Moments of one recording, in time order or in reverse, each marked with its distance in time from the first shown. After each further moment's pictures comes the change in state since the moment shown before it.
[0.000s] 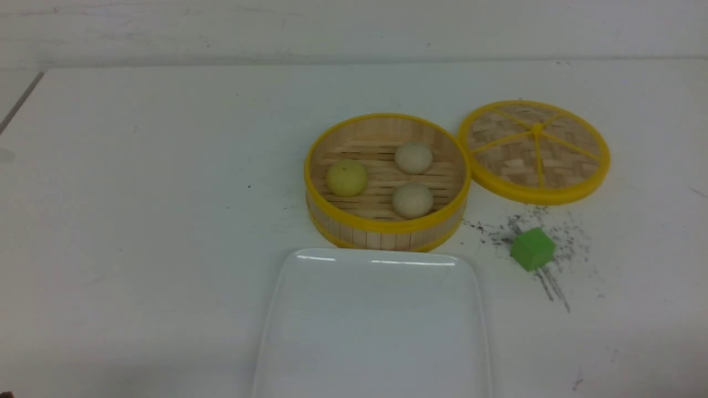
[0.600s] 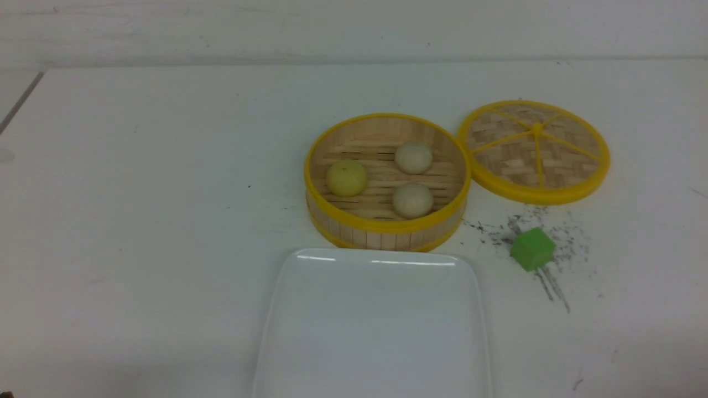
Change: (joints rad) right arm 0.000 0.000 0.000 0.042 -0.001 0.000; left arm 0.000 0.000 0.000 0.000 0.000 0.000
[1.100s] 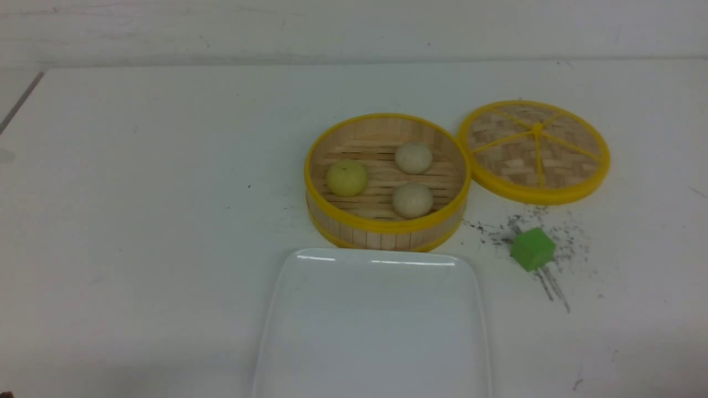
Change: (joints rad) right arm 0.000 0.000 0.000 0.007 0.000 0.000; left arm 0.000 0.000 0.000 0.000 0.000 0.000
